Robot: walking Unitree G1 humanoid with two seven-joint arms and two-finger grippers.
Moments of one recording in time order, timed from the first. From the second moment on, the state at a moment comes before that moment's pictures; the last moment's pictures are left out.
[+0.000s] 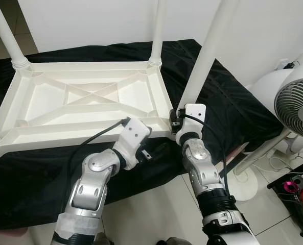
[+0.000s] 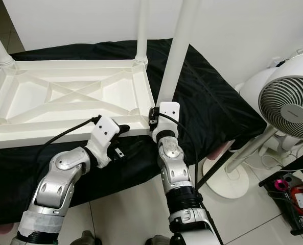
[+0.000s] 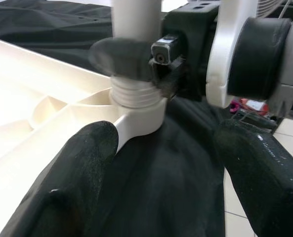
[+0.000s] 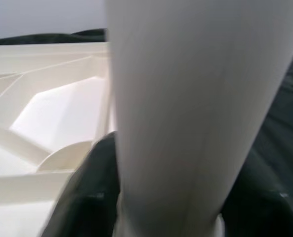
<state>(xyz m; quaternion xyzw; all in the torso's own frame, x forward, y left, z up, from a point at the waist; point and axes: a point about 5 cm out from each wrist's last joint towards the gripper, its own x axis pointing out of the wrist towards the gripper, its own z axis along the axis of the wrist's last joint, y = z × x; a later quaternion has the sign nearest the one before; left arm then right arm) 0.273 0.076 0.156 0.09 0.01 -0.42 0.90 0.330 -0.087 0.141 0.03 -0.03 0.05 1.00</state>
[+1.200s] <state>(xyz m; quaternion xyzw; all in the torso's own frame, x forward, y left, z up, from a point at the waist) 0.275 0.077 0.161 0.11 0.00 -0.42 0.90 0.354 -0.146 0.149 -0.12 0.00 0.38 0.92</state>
